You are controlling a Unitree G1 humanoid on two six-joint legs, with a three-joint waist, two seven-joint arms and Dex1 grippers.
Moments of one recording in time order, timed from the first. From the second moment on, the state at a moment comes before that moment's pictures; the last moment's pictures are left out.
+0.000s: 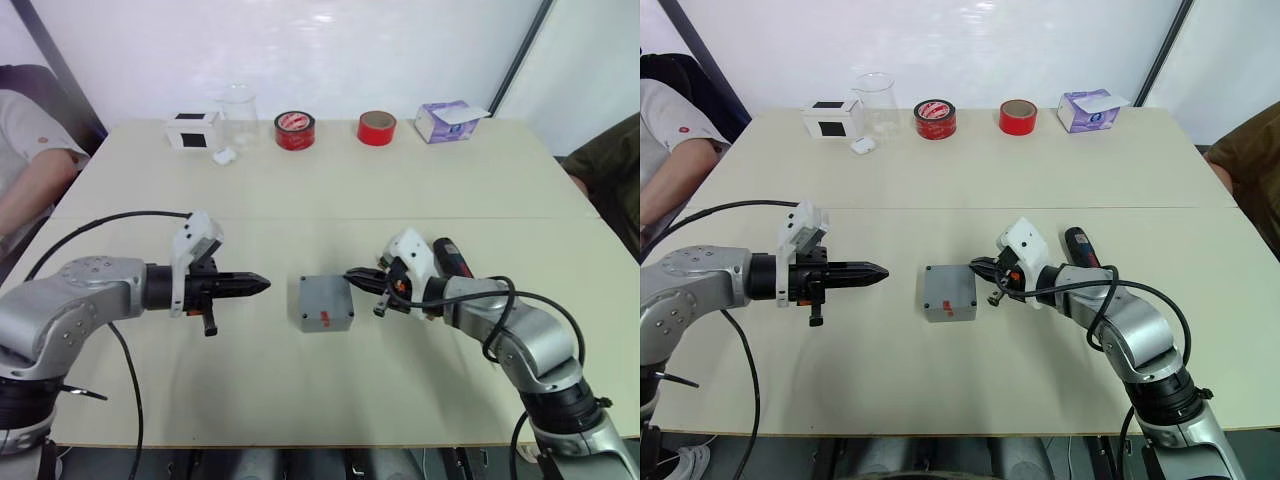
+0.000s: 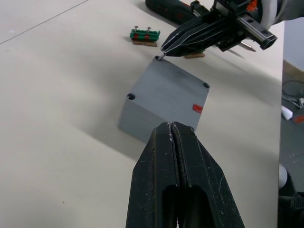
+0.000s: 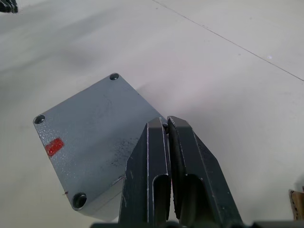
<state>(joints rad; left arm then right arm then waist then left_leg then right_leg) -0.35 0.89 0.11 -0.43 -0.86 1.02 -0.88 -0.35 -0.56 0.15 -0.40 0.47 0.80 0.61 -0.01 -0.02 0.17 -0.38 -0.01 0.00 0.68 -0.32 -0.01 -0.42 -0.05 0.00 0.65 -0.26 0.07</state>
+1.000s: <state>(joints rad) -0.48 0.83 0.06 -0.38 -0.87 0.99 -0.92 -0.51 -0.58 -0.14 -0.37 0.62 1.06 0.56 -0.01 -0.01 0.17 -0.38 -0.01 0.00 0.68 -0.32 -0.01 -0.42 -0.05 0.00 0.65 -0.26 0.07</state>
